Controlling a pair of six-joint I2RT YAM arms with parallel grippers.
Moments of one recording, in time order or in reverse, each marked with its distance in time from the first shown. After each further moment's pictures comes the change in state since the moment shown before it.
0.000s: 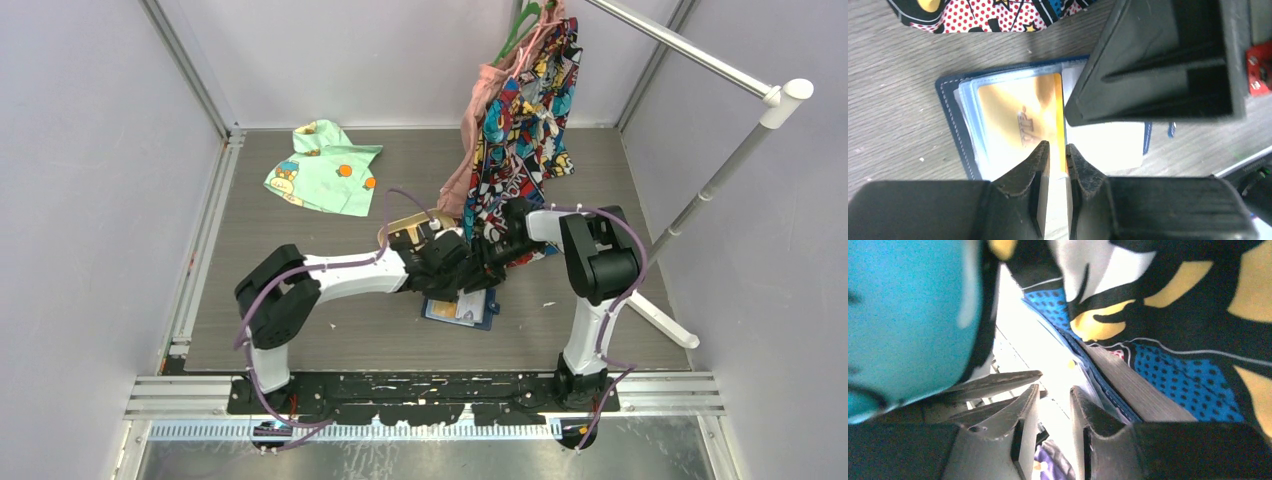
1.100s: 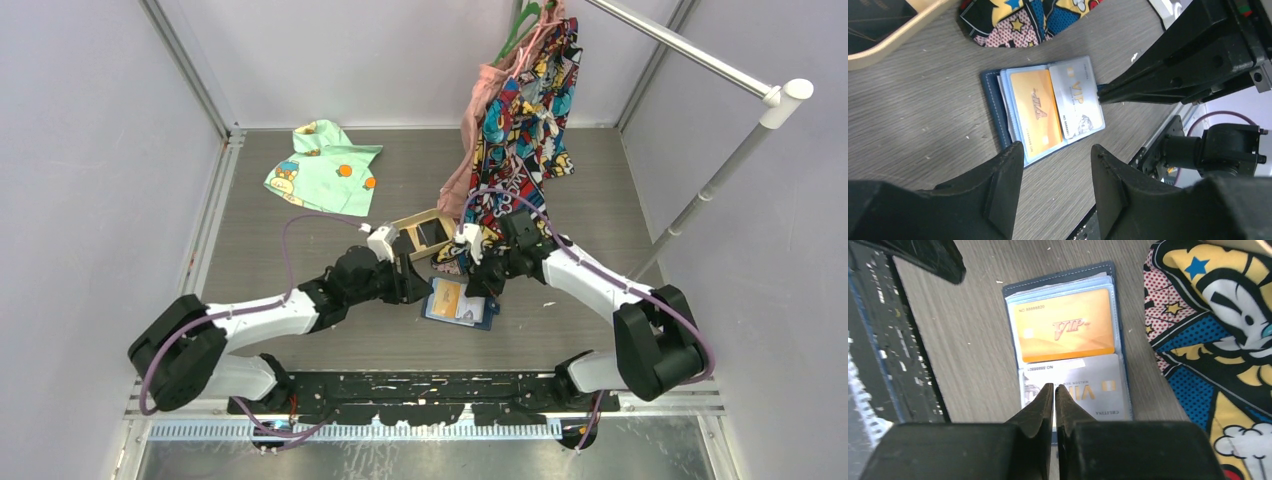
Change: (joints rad) left arm 0.179 -0.612 -0.736 0.700 0.183 0.035; right arm 0.192 -0.584 -0.257 0.143 0.253 -0.701
